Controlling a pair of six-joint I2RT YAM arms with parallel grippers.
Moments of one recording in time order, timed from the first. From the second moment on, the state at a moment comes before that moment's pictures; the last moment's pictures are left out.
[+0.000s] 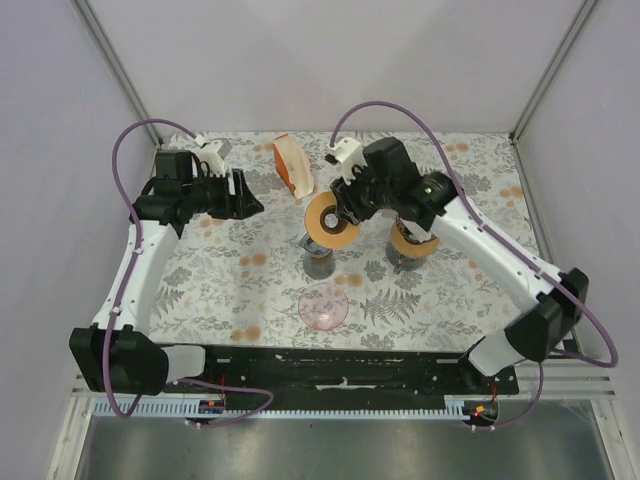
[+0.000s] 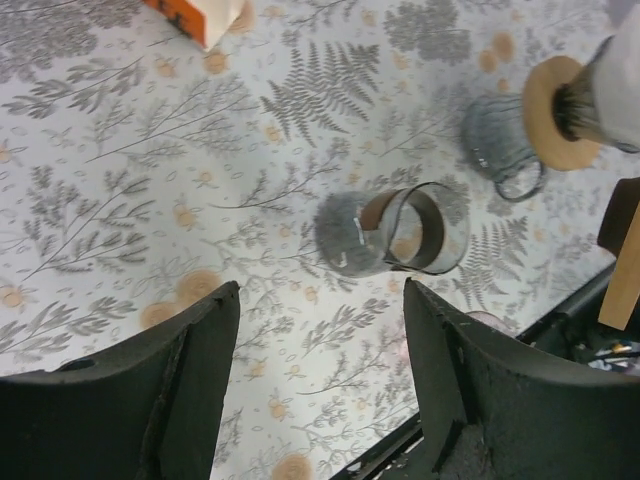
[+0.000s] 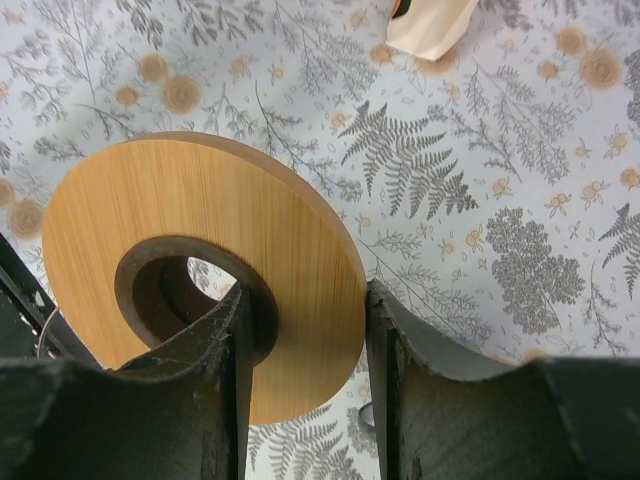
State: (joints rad) left arm -0.06 1.27 1.24 -0.67 0.60 -0.08; right arm 0.69 1.46 1.47 -0.62 -0.14 -0.12
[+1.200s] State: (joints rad) left arm -0.02 1.27 1.20 -0.65 0.45 0.01; right arm 0.76 2.09 2.08 -1.12 -0.08 -0.18
